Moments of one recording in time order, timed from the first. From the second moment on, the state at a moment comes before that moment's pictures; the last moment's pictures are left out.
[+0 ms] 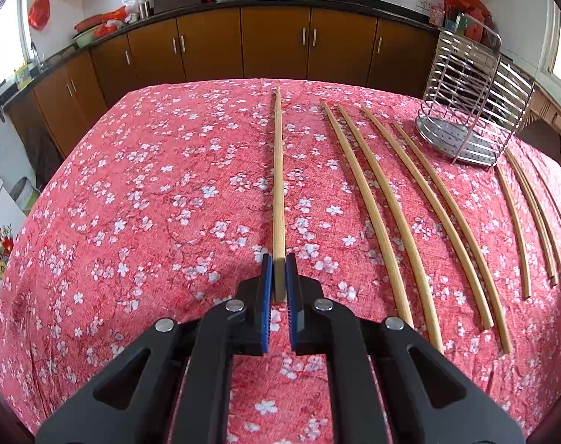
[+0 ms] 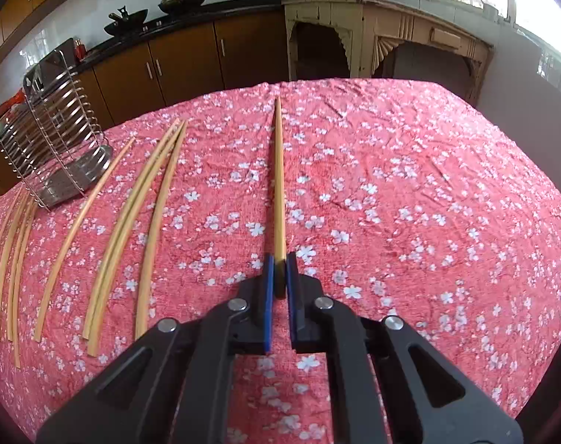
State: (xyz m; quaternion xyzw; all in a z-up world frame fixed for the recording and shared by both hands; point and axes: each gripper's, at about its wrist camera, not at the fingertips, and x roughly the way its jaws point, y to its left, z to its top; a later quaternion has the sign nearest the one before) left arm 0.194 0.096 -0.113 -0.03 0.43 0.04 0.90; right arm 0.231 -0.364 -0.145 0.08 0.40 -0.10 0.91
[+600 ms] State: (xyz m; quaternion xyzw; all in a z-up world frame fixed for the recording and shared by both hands) left arm 0.170 0.115 0.010 -0.05 0.25 0.05 0.97; right arm 0.196 -0.363 -0.015 0.03 0.20 -0.10 0.97
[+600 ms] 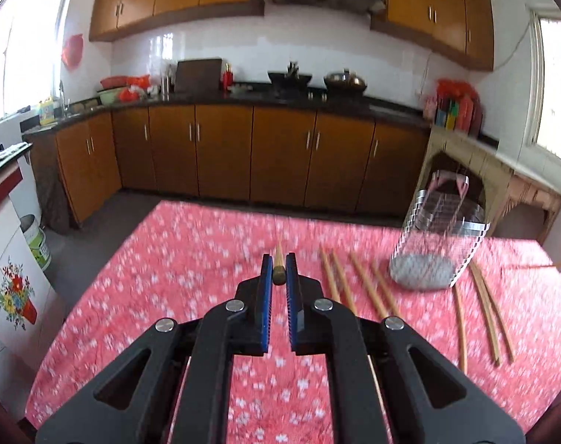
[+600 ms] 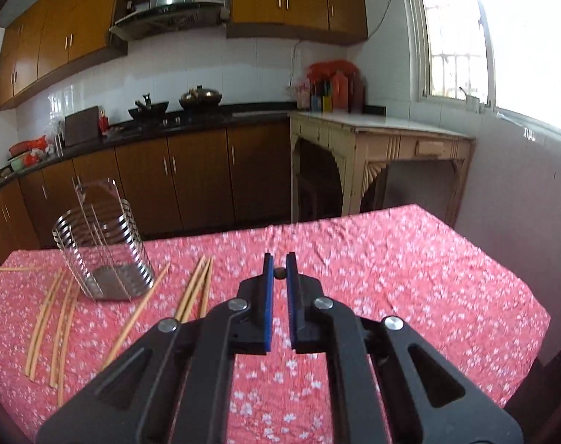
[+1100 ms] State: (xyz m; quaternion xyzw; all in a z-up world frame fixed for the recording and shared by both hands) left arm 0.188 0.123 0.072 -0.05 0.18 0.07 0.98; right arm 0.216 -0.364 0.054 0.04 0.14 -0.08 0.99
